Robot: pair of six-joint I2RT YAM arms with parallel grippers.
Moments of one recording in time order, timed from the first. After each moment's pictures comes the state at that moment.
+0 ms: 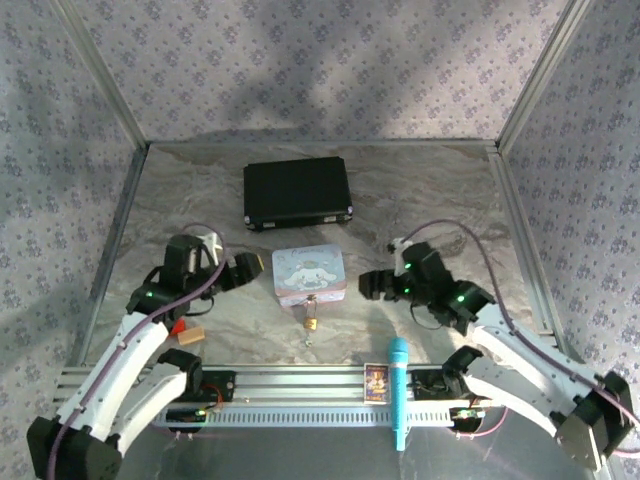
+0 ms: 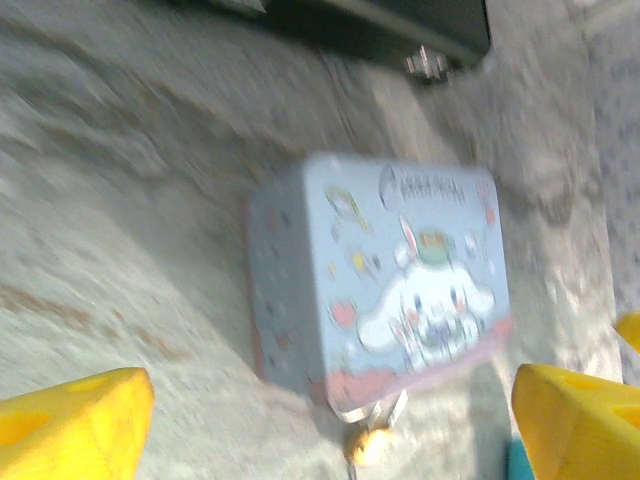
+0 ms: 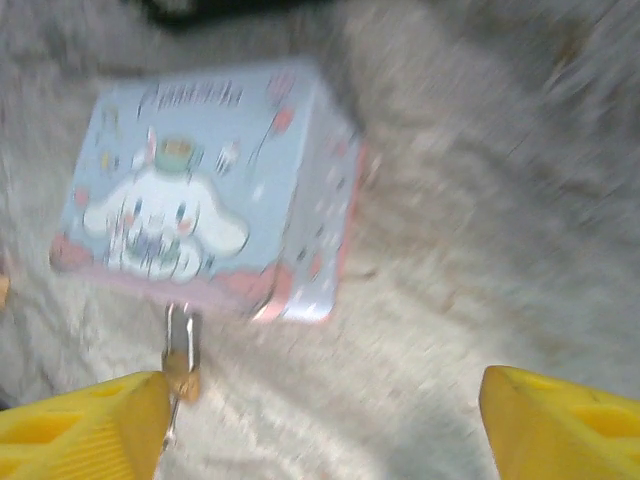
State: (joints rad) left arm -0.37 0.75 0.61 -0.59 0.33 -0.68; right arm 0.73 0.87 0.60 -0.48 -0.07 0.54
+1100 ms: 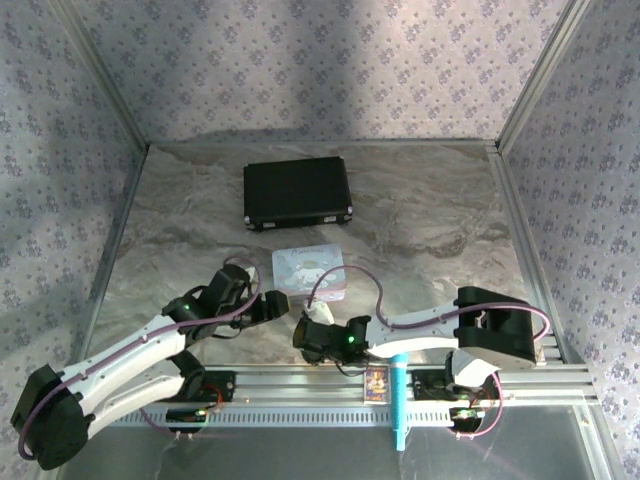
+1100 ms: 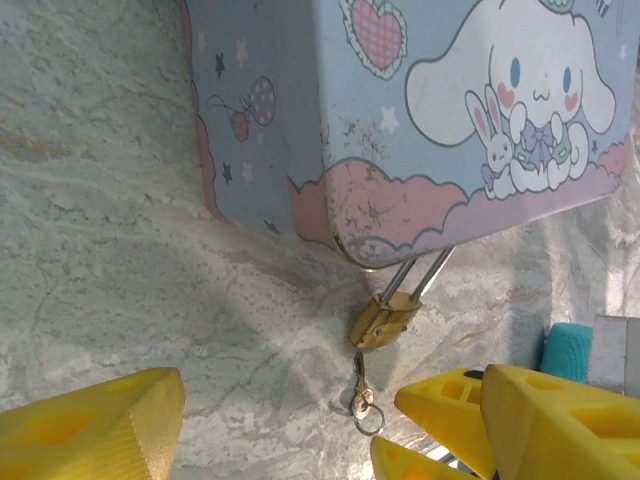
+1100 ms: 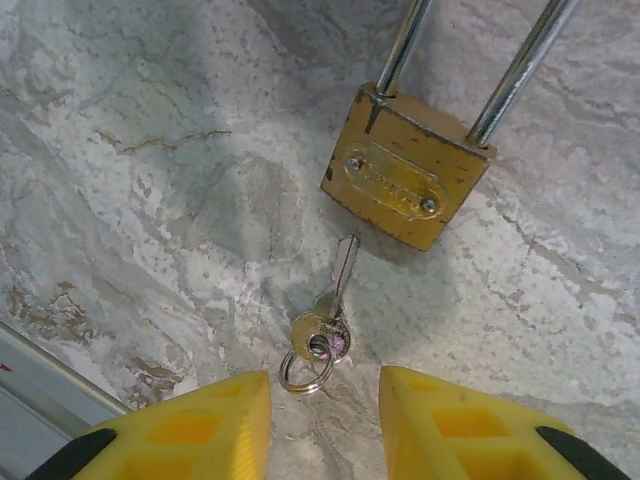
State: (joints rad) left arm -0.75 0.84 0.41 -0.42 0.22 -0.96; right arm 1.41 1.58 0.78 -0.29 0.22 0.98
